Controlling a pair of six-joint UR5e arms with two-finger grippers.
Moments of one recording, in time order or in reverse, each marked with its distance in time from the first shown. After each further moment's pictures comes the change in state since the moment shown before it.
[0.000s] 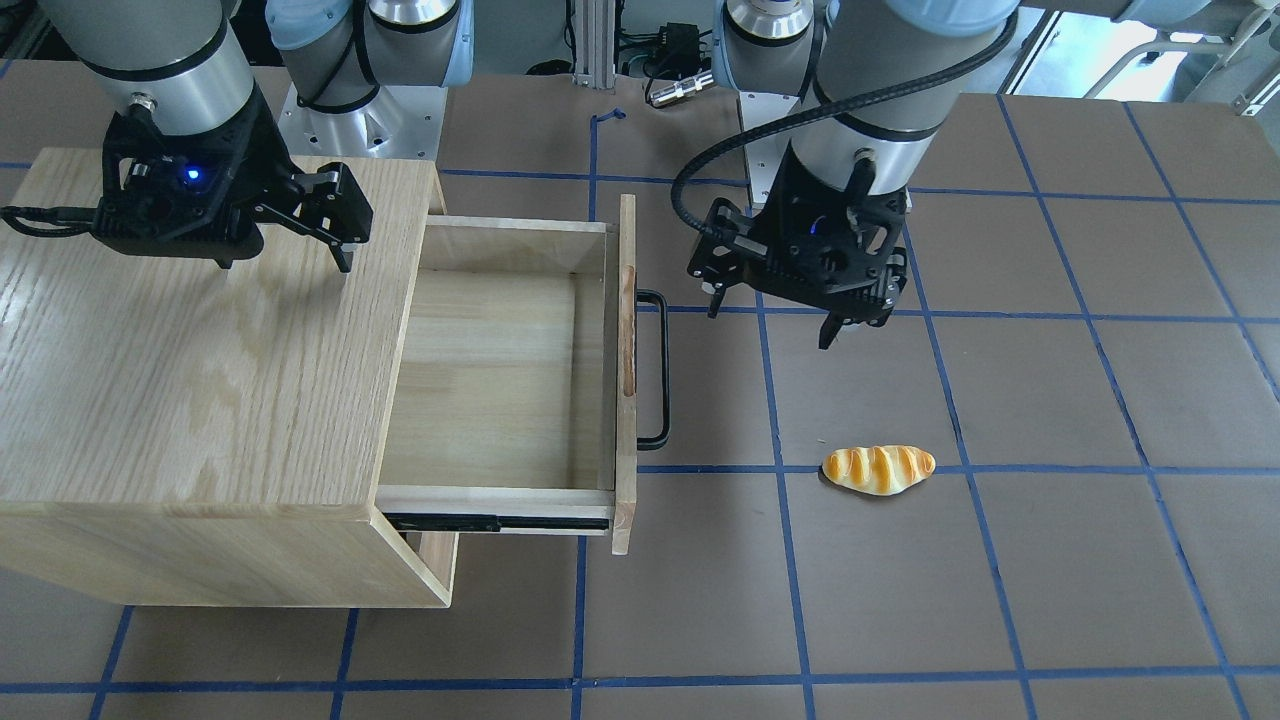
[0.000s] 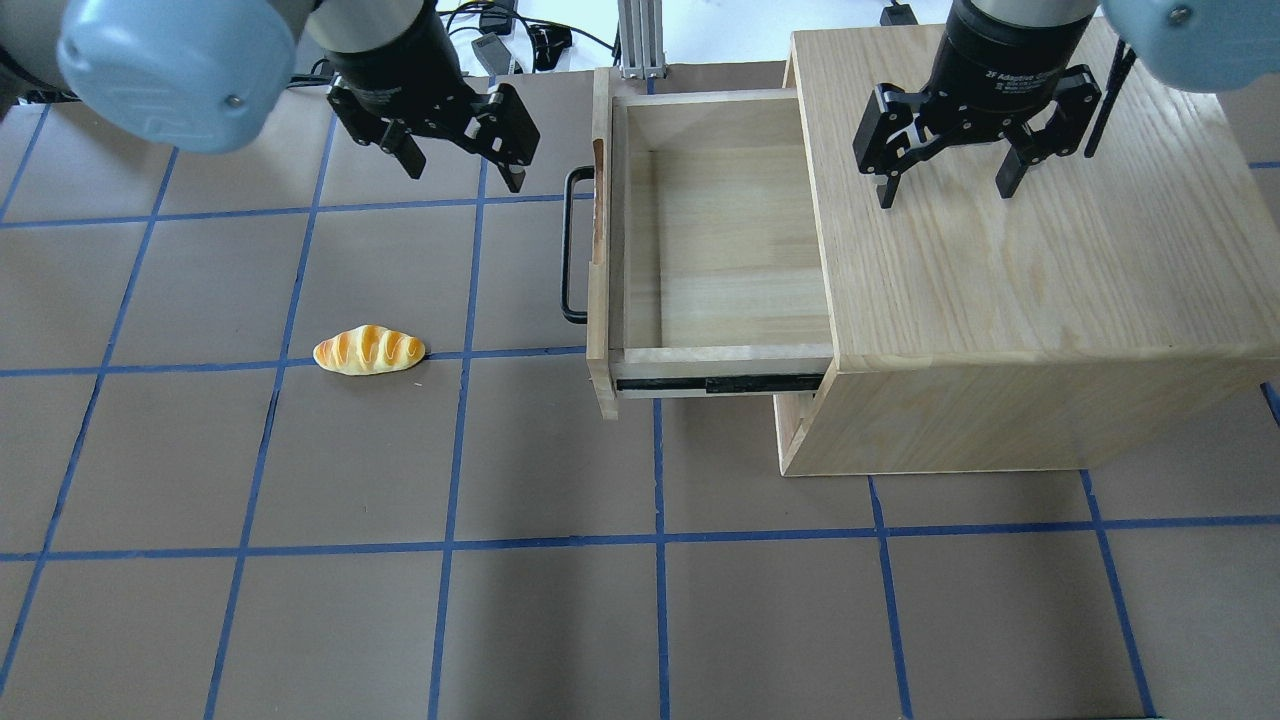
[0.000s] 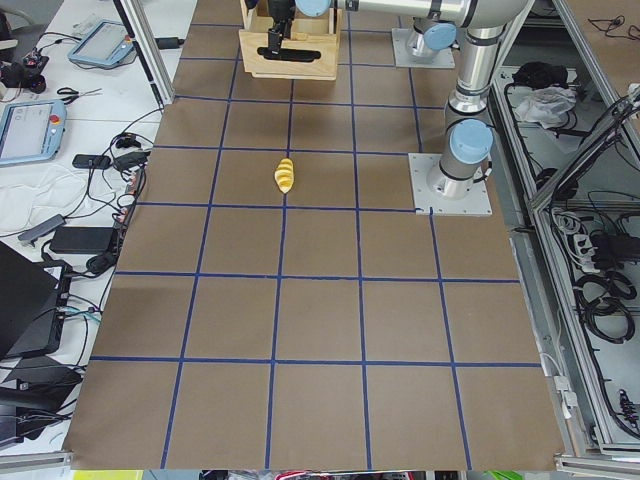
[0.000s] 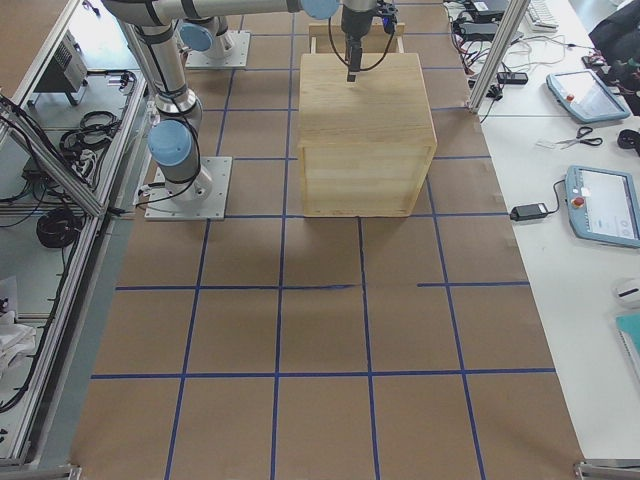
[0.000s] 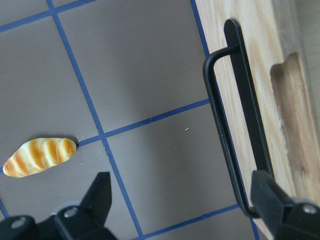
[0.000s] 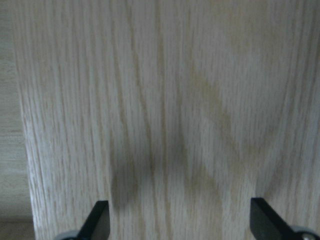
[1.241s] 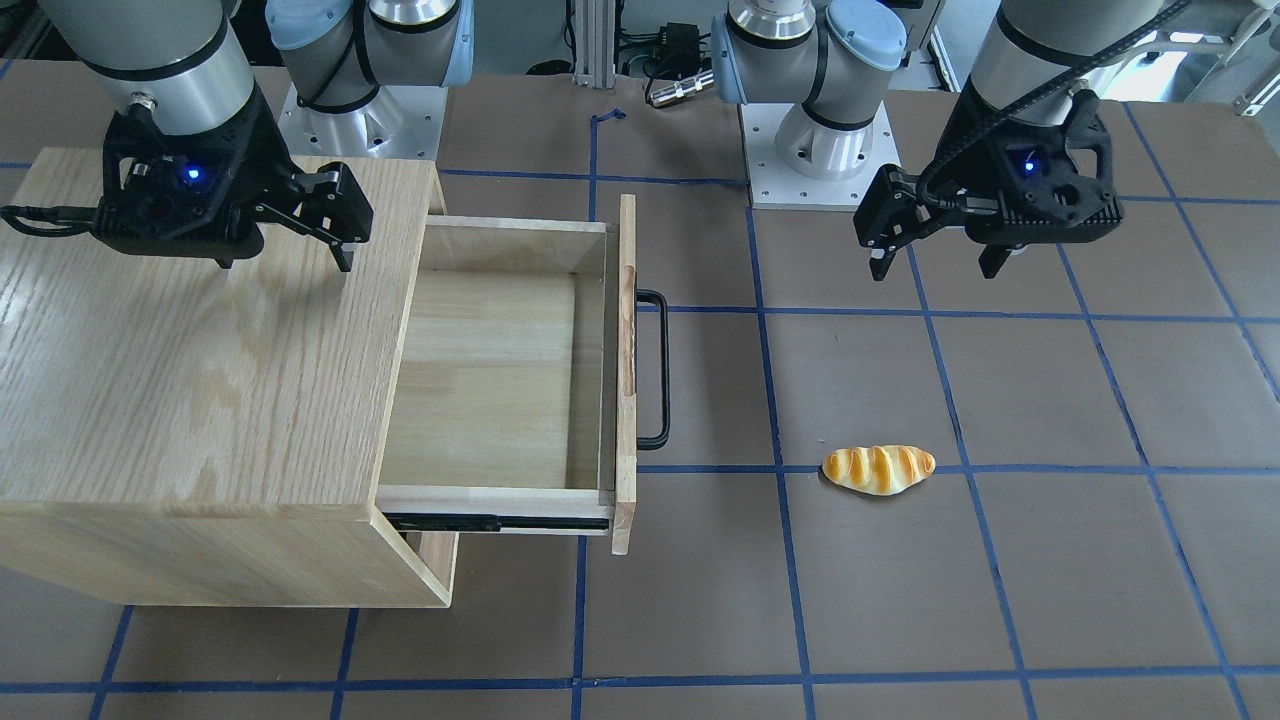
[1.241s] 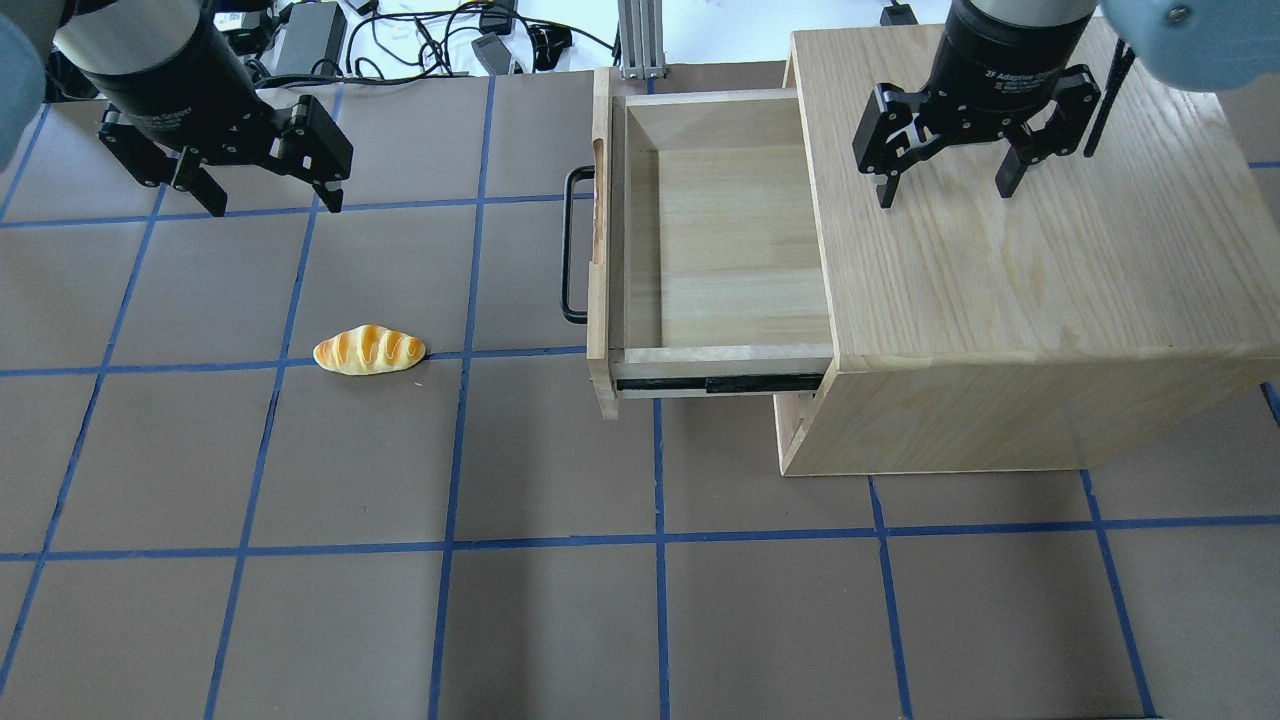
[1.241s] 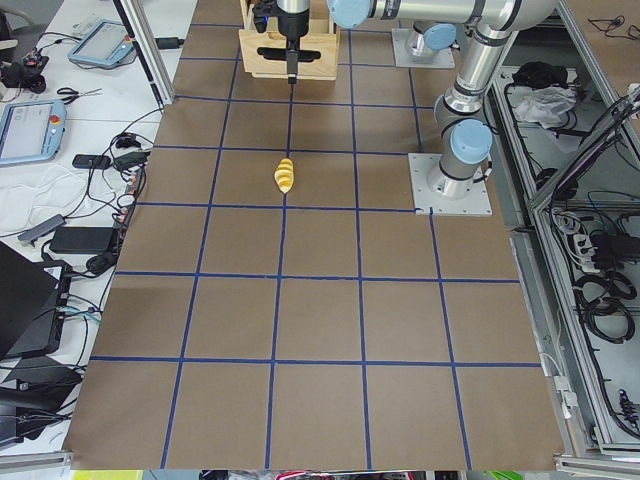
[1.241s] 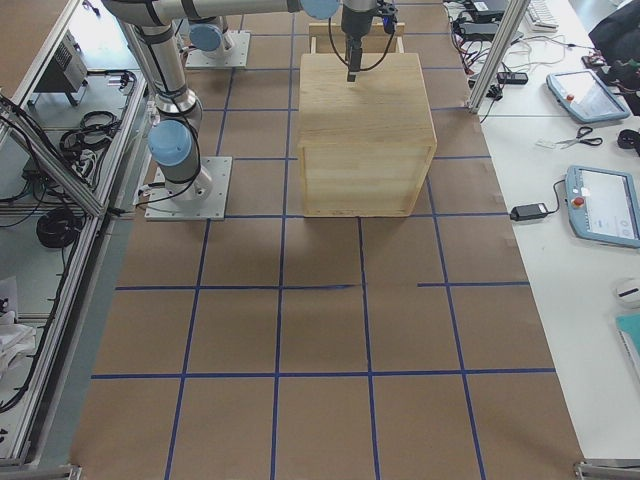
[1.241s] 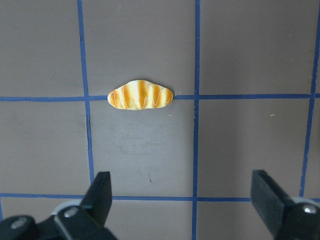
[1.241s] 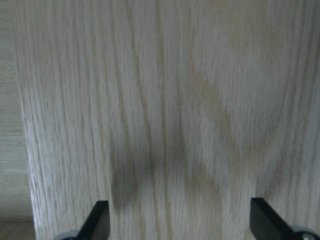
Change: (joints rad) left arm 0.166 0.139 -0.115 -0.058 0.111 -0.082; right arm 0.000 0.000 0.000 0.000 0.000 0.000
